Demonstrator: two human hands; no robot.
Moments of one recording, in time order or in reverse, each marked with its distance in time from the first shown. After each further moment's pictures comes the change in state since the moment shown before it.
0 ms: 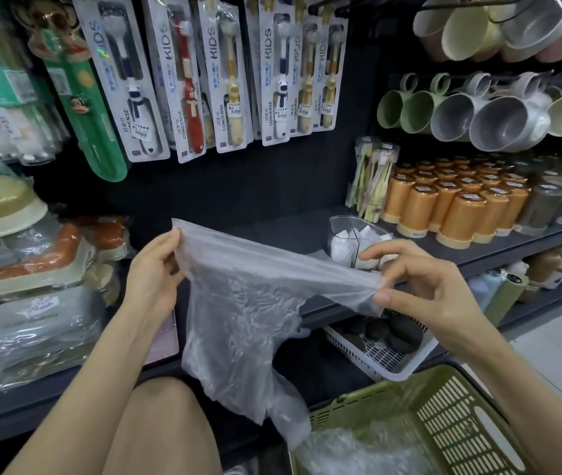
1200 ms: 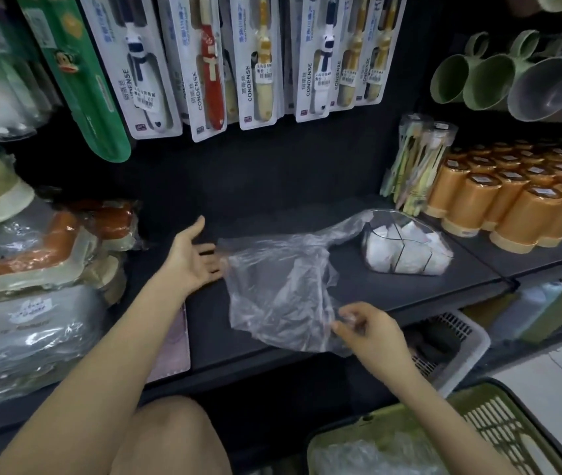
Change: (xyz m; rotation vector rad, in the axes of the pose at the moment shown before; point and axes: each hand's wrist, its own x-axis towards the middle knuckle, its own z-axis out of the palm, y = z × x) left_hand 0.093 -0.040 -0.005 -0.009 0.066 -0.634; right_hand 0.023 0.118 0.092 -0.547 0.045 0.643
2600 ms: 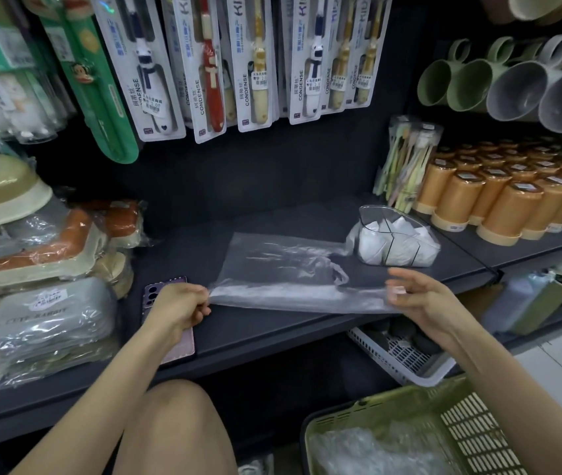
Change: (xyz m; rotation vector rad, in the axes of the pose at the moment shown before) left_hand -0.059 -0.056 -0.035 0.526 0.259 0.236; right_hand 0.027 0.050 -0.068 0.972 -0.093 0.224
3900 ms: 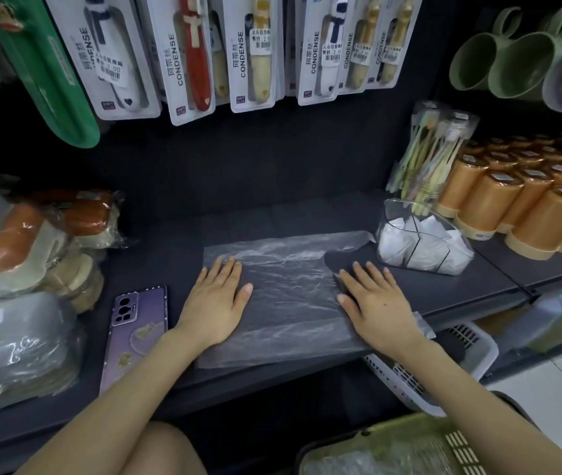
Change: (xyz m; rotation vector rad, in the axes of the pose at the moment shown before) left_hand 0.063 -0.019 0.058 1.239 -0.137 0.644; right_hand 0.068 0.039 0.055 -1.603 -0.048 -0.518
